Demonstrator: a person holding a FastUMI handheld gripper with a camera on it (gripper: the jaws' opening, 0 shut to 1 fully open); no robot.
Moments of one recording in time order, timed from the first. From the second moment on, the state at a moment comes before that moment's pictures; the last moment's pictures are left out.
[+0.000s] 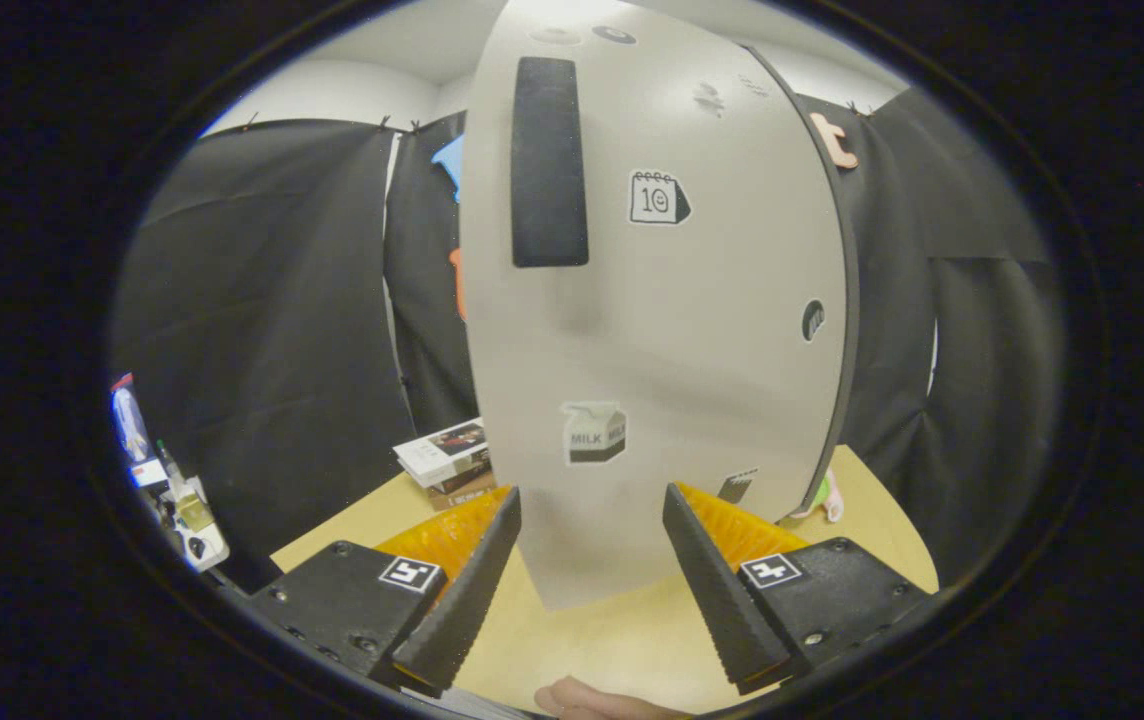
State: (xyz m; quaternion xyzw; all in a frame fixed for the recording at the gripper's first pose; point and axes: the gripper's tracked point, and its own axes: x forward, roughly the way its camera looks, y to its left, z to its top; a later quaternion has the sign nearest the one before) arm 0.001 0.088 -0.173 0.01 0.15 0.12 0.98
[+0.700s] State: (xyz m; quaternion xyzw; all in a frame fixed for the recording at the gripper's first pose) arm -0.098 0.059 -0.105 -0.01 0.07 0.08 0.99
